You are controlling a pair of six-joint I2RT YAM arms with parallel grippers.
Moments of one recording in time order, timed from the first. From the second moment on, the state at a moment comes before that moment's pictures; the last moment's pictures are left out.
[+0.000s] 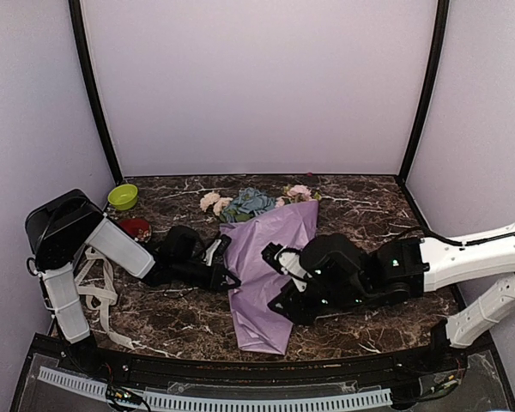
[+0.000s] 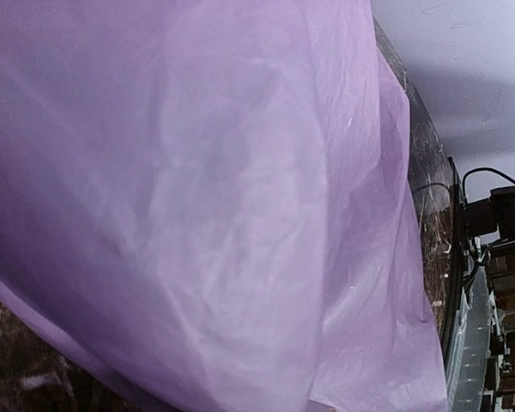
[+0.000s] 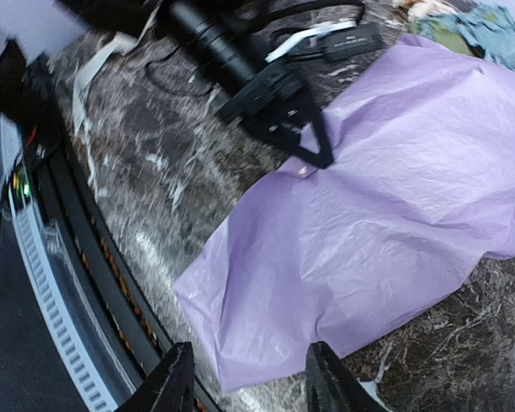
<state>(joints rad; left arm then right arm) -0.69 1.87 0.69 0.46 0.56 -0.47 1.37 1.36 0.98 -0.43 0.20 0.35</state>
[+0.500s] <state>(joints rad) -0.67 1.88 0.66 0.53 0.59 -0.47 1.35 1.87 1.08 -0.24 0.07 0.33</state>
